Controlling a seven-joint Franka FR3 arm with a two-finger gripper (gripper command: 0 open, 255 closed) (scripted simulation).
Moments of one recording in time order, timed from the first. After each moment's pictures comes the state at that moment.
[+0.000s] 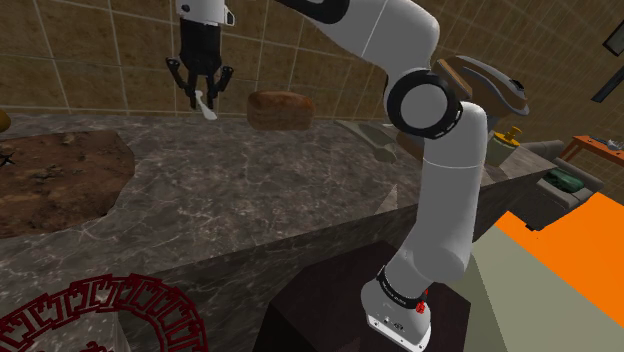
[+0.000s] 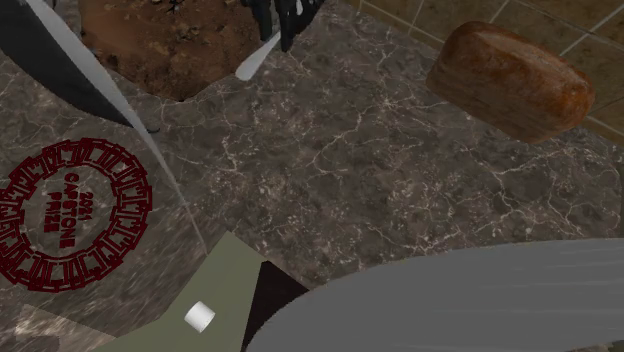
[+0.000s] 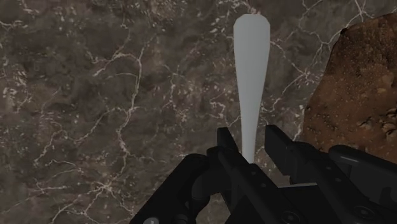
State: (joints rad) arm 0.11 0.44 0.33 -1.07 -0.03 1.39 0.76
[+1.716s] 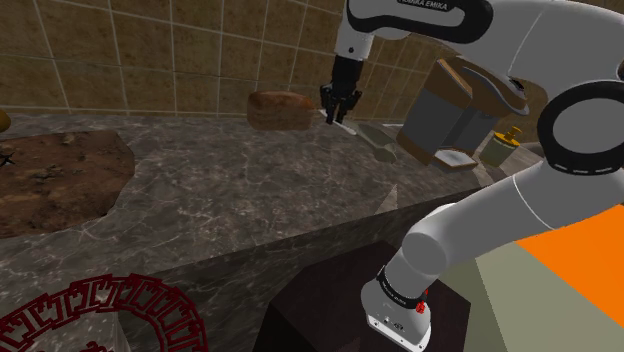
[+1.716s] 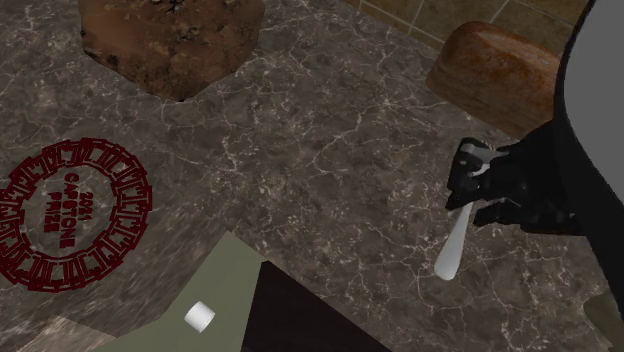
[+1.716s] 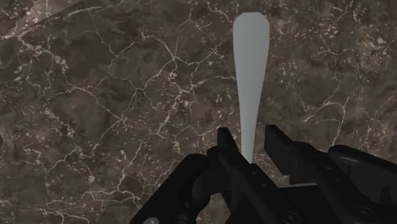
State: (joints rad) arm -0.21 -0.38 0.04 -2.04 0.05 1.52 0.18
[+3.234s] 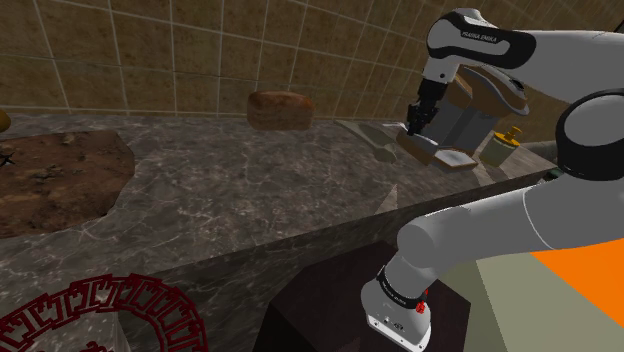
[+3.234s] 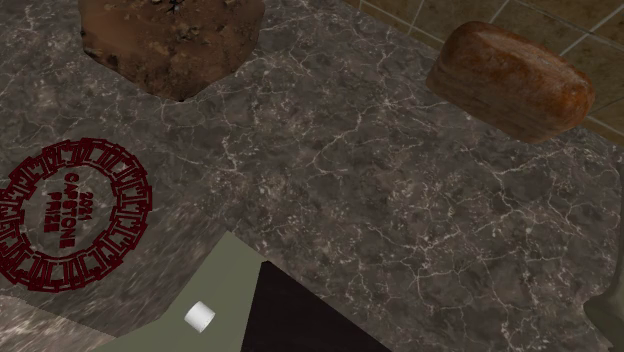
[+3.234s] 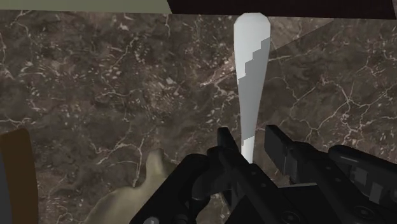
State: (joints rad) arm -0.40 -0.53 -0.37 -2.13 -0.22 1.49 -0.36
